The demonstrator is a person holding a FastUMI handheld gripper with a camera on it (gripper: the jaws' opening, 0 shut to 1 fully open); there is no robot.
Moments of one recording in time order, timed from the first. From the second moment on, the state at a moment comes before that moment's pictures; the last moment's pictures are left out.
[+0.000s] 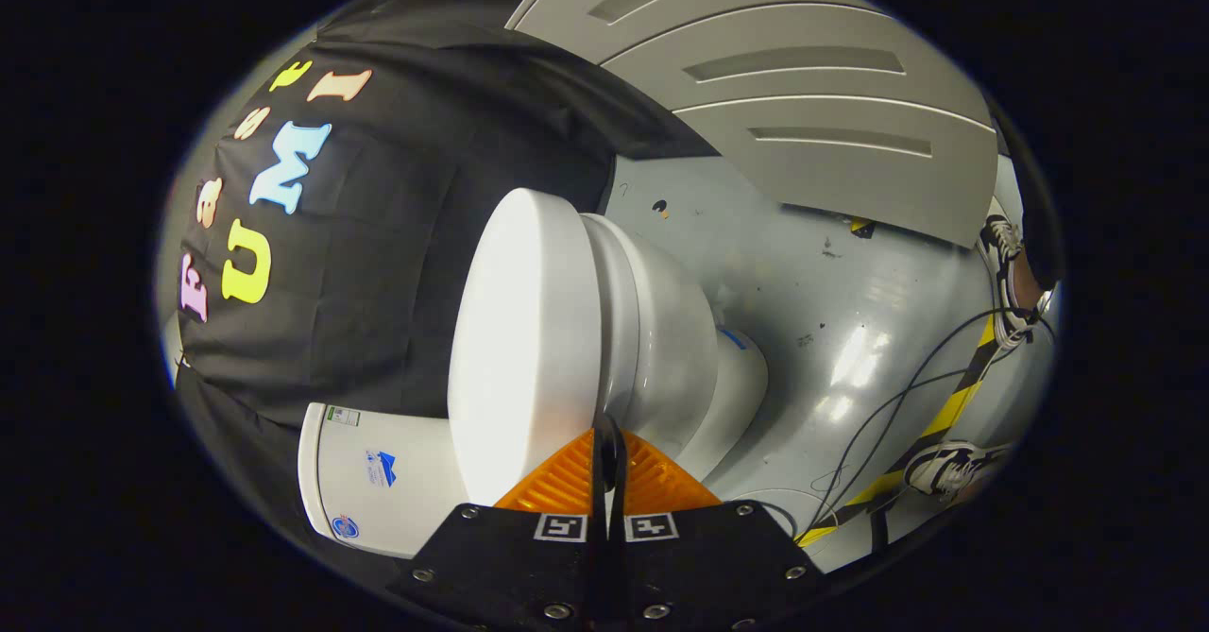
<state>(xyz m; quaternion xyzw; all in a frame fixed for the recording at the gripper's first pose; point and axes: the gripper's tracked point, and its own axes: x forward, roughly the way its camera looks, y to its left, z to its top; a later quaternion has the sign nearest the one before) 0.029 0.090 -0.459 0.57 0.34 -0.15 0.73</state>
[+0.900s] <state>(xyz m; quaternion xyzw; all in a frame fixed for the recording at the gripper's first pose) 0.049 0.098 -0.352 0.31 0.39 -0.09 0.86</state>
